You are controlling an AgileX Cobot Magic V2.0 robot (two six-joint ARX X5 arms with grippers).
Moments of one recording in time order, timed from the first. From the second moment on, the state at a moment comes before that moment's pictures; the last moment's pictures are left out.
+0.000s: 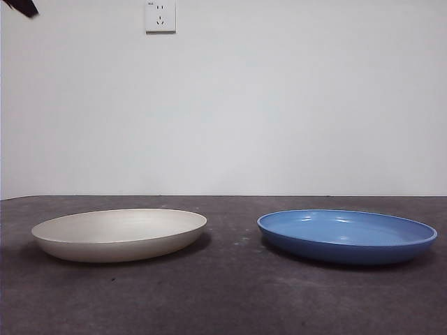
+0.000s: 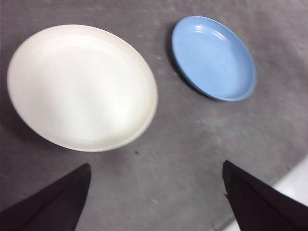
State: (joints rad) left arm -0.23 0.80 0.88 -0.84 0.44 -0.08; right arm 0.12 0.79 0.98 -1.09 -0.50 -0.05
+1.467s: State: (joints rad) left arm -0.17 1.74 1.18 -0.59 0.16 -0.04; right arm 0.12 0.79 0.98 -1.08 -0.50 -0.05
